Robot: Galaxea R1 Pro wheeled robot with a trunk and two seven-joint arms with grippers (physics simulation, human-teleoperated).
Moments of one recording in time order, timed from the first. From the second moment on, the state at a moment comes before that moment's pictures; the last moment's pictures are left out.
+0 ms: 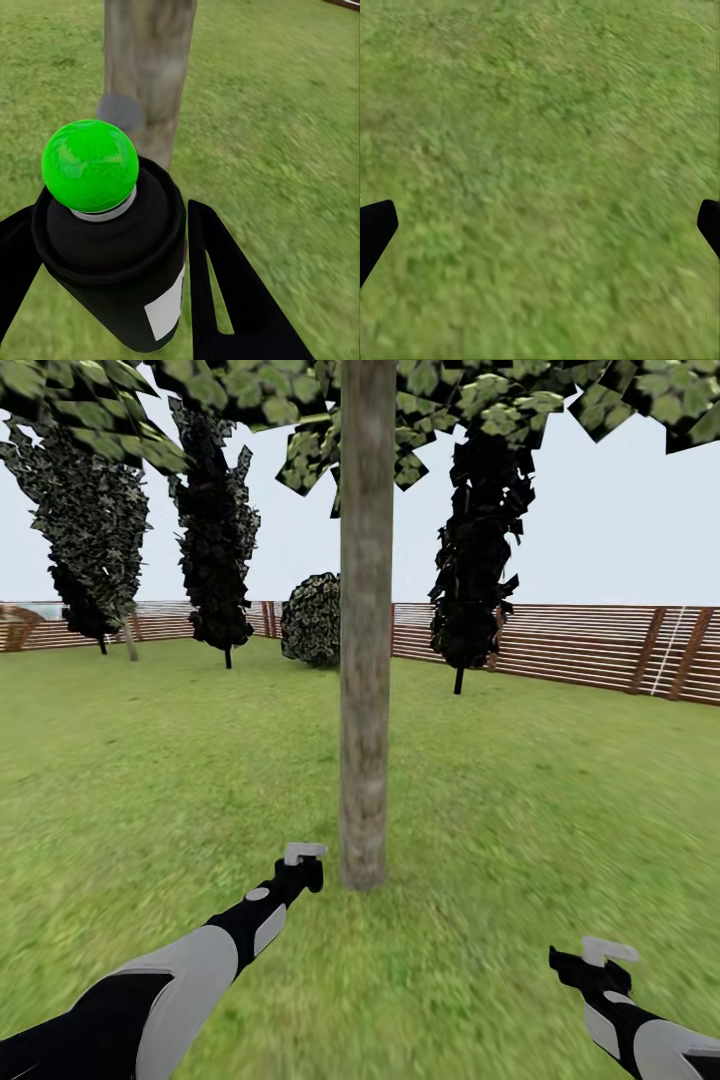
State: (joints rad) left arm -0.90 -0.14 0.04 -0.08 -0.02 -0.24 -0.14; right arm -0.71 -0.25 0.00 0.06 -0.17 -0.33 -0.09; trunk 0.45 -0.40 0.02
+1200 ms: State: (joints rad) left arm -0.90 -0.16 0.03 -0.09 -0.08 -0.15 -0.14; right arm -0.69 -0.25 0.00 0.06 -0.17 -0.33 -0.09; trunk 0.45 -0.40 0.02
